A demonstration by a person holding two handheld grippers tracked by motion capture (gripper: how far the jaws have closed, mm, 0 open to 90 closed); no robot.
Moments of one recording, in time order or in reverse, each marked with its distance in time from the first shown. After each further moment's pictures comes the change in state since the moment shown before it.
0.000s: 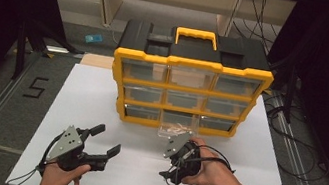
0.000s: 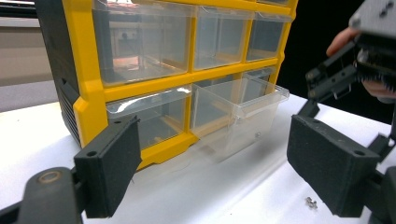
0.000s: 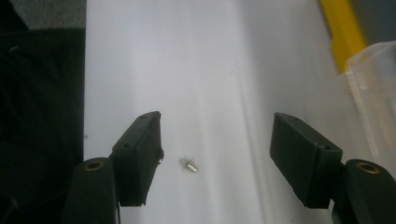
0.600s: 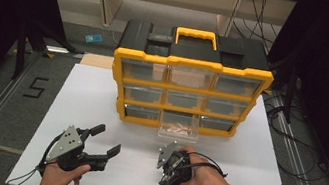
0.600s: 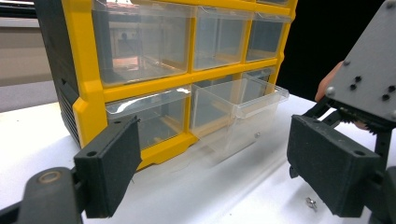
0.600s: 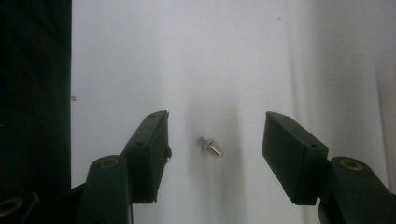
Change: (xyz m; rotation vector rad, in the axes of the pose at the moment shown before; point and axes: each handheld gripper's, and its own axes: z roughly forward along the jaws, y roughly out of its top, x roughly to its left) left arm 0.000 0.000 0.000 0.000 0.000 0.001; right arm 0.006 -0.010 0.039 0.149 0.048 -0.022
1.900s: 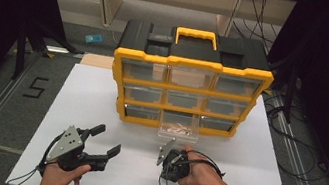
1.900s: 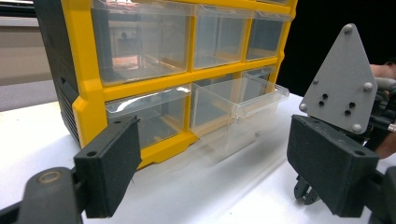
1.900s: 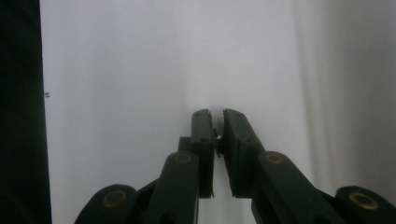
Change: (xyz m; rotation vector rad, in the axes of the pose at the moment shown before) left arm 0.000 0.000 0.000 0.005 -0.001 0.001; right arm -0.014 -0.004 0.016 0.076 0.041 0.062
